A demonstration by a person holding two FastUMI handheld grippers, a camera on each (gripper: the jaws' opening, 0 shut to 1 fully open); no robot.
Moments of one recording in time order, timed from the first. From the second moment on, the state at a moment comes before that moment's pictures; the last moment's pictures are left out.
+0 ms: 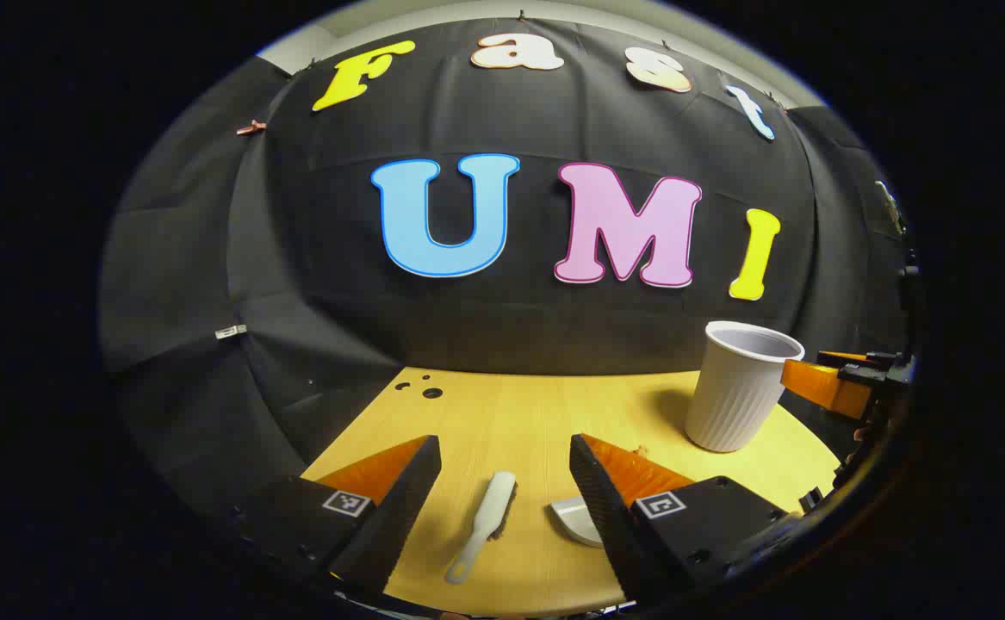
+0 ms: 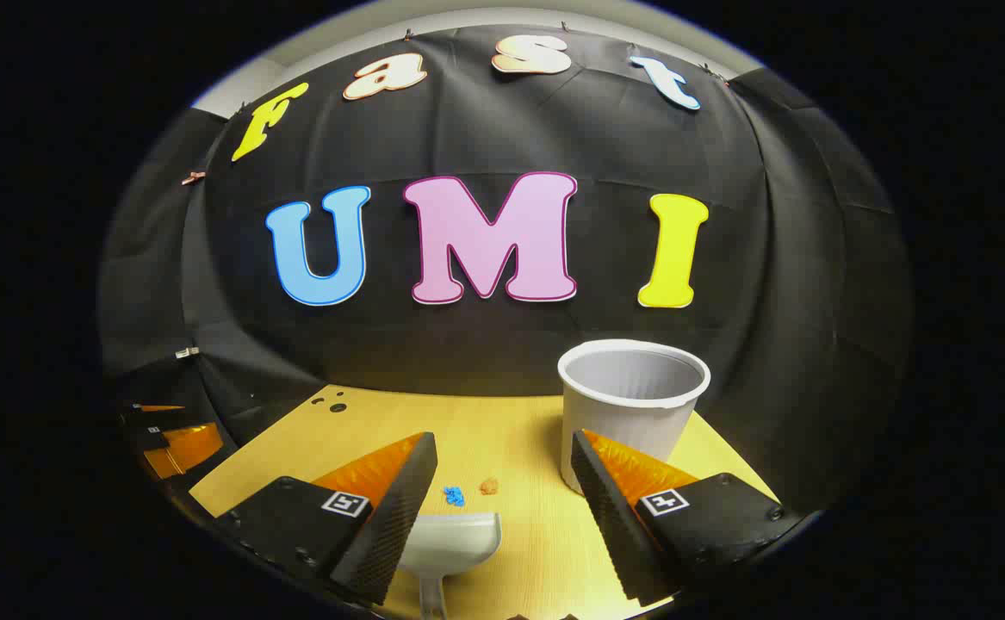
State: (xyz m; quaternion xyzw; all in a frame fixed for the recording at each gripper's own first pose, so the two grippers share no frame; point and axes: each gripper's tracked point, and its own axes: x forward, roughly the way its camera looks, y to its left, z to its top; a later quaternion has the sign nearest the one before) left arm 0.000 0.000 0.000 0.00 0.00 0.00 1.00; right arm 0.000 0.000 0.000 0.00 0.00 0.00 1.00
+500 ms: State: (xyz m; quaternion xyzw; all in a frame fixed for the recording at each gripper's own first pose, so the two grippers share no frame) left arm 0.013 0.013 -0.038 0.00 0.04 -0.03 1.00; right arm -0.016 0.033 -0.027 -0.01 0.04 0.03 1.00
